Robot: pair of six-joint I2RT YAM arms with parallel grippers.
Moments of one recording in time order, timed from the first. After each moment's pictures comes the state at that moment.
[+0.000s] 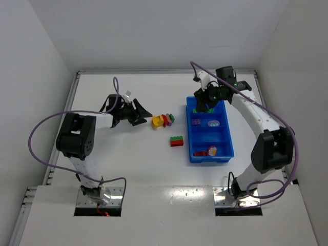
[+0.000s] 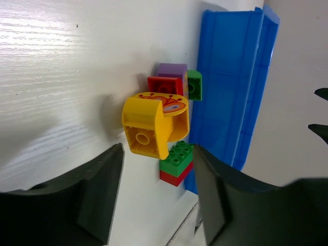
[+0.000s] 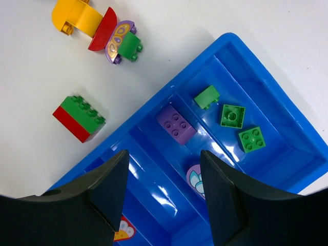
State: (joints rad) left arm -0.15 1.80 0.89 0.25 0.69 -0.84; right arm 0.20 1.64 1.40 -0.69 -0.45 -0.48
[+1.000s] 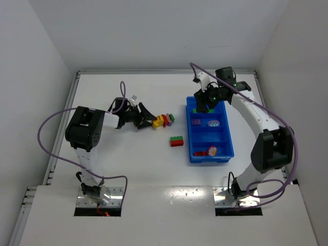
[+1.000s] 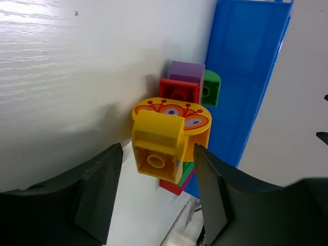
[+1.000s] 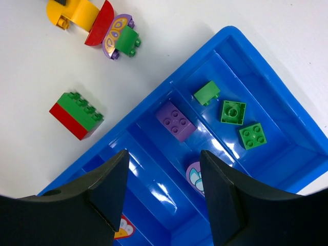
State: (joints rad) left arm -0.19 1.96 0.92 0.36 0.73 -0.92; right arm 0.20 1.64 1.39 -0.70 -0.44 -0.48
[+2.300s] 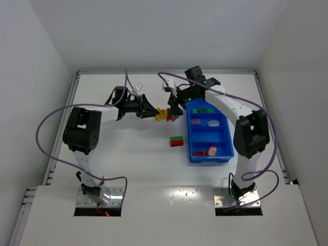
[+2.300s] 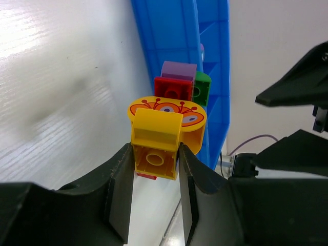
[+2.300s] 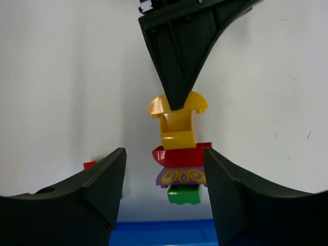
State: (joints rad) left arm -0.20 1.91 1.08 0.24 0.92 -0.74; right arm 0.41 1.91 1.60 -0.64 -0.82 -0.83
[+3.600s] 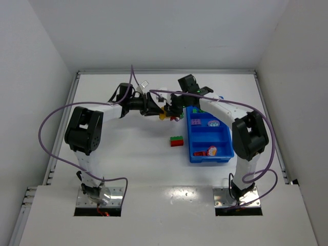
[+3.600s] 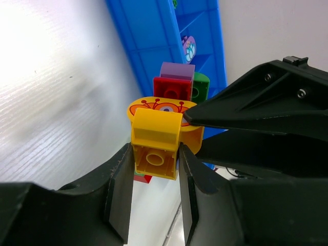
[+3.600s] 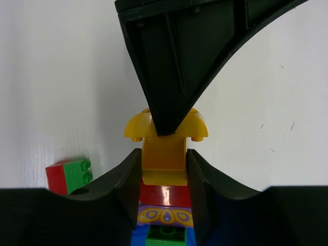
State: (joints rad) left arm -0.26 1.91 1.15 0.18 0.93 -0.68; right arm 0.50 1.89 1.46 -0.45 -0.61 -0.87
